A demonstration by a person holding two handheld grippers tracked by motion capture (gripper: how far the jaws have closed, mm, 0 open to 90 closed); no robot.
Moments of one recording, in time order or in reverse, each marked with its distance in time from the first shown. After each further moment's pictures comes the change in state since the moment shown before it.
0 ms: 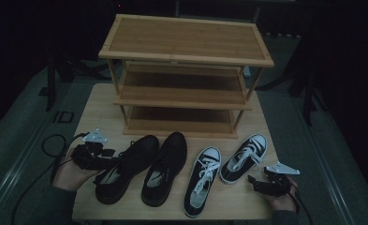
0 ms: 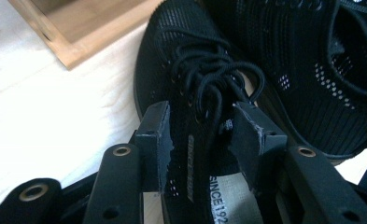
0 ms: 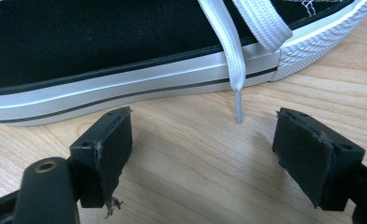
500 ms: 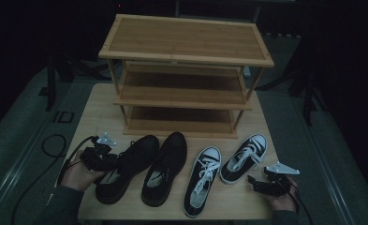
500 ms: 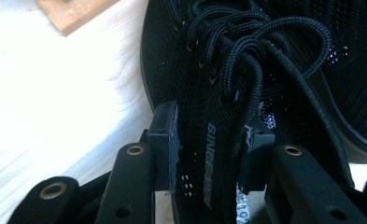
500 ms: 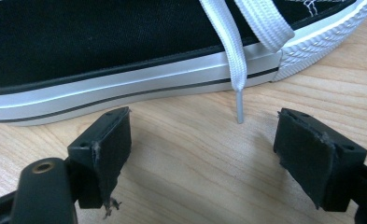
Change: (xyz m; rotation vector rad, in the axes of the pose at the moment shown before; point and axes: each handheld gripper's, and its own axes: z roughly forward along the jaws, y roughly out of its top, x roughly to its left) left arm -0.001 0.000 0.029 0.137 0.071 -0.001; right arm 0.000 0.000 0.000 0.002 0.002 -0.003
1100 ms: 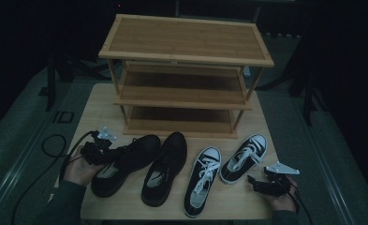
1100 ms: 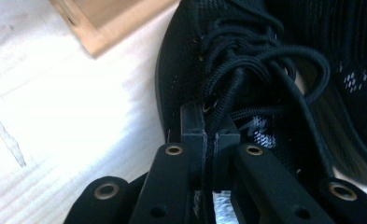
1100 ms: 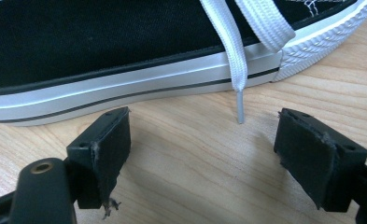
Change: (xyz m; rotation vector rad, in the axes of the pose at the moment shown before) left arm 0.008 0.013 -0.006 -0.058 0.054 -0.004; right arm 0.000 0.000 0.000 0.000 0.000 -0.001
